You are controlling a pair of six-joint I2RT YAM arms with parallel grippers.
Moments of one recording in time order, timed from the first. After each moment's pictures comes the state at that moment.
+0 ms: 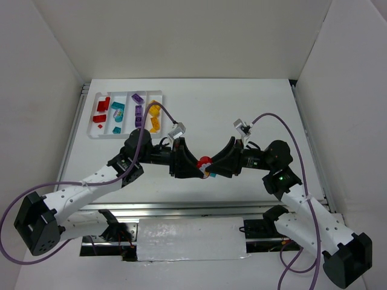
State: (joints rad) left arm -0.74 1.14 0.79 0.34 0.88 -0.60; right arm 0.49 0.76 0.56 0.40 -0.96 0.74
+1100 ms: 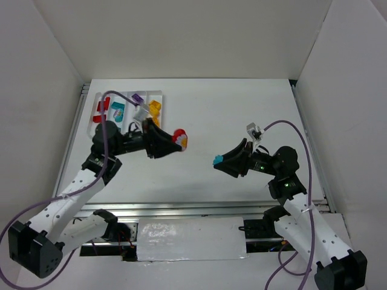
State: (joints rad) left arm -0.51 0.99 0.80 0.28 0.86 -0.60; right arm 0.35 0.65 0.48 0.33 -0.95 0.59
